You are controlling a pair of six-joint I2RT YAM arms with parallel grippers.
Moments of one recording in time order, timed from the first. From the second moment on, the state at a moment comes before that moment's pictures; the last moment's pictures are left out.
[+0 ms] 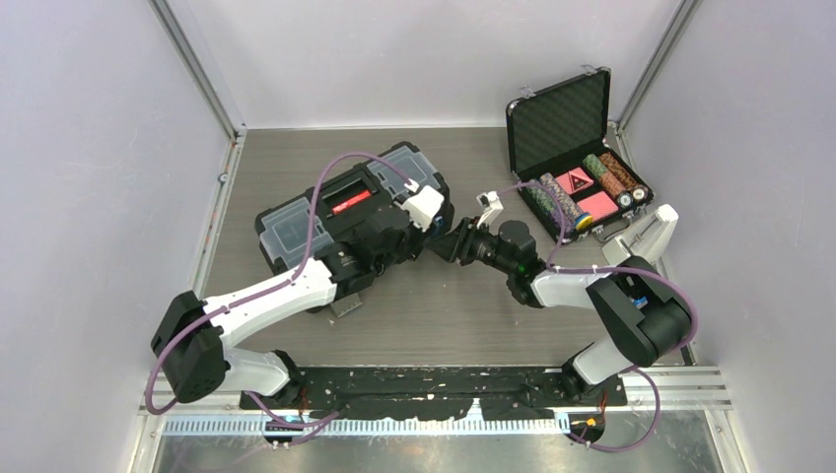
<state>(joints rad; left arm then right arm) -0.88 1.33 0.95 -0.06 -0.32 0.09 0.57 1.52 0.50 0.86 -0.35 0.72</state>
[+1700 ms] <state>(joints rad) -0.87 1.51 1.09 -0.15 -0.45 -0.03 0.58 1.55 0.48 0.80 -0.22 0.75</state>
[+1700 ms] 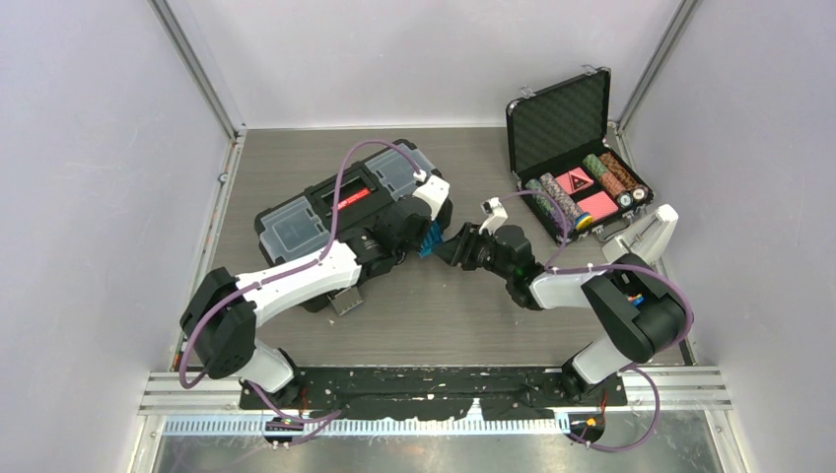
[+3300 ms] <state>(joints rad) -0.25 1.64 1.44 -0.41 0.25 -0.16 0.72 1.54 0.71 0.37 -0.09 0.45</state>
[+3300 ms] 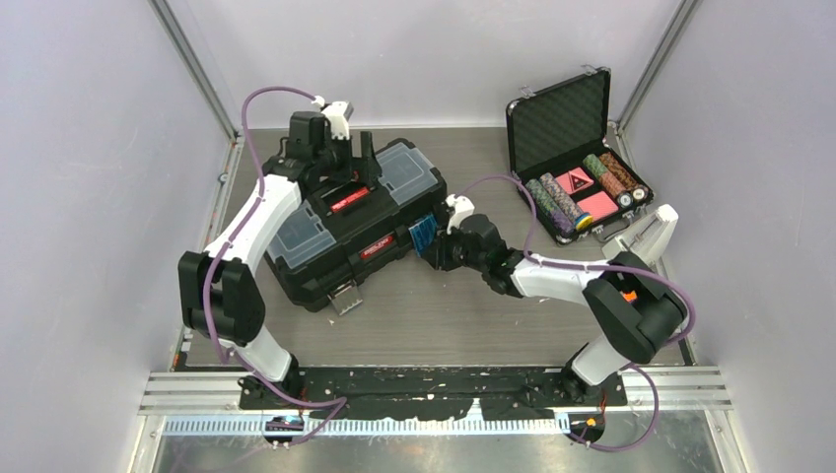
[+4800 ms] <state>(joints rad) -0.38 1.67 1.52 -0.40 0.09 -0.22 0.73 1.38 0.69 0.36 0.02 0.34</state>
